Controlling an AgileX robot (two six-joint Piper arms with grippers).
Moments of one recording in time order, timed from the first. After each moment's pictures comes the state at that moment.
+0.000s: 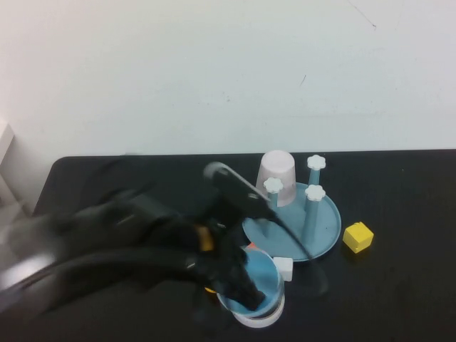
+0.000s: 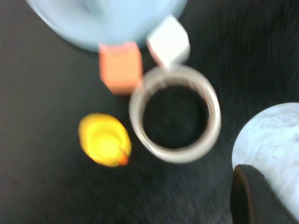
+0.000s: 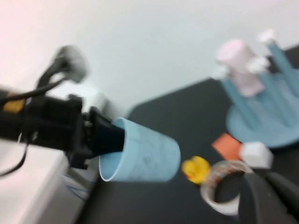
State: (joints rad) right arm 0.02 -0.01 0.03 1.12 0.57 -0.48; left arm -0.78 1.63 -1.01 -0.10 0.45 0.13
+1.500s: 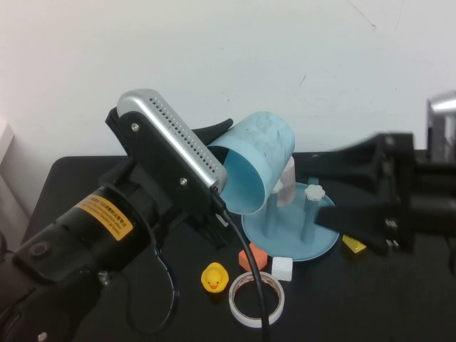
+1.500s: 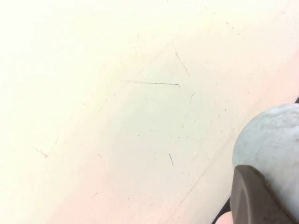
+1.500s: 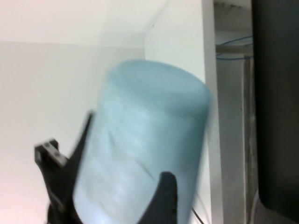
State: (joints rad) right arm 0.26 1.36 -0.74 1.70 0.88 -0.58; left arm -0.78 1.22 -0.72 -0.13 -0.43 0.62
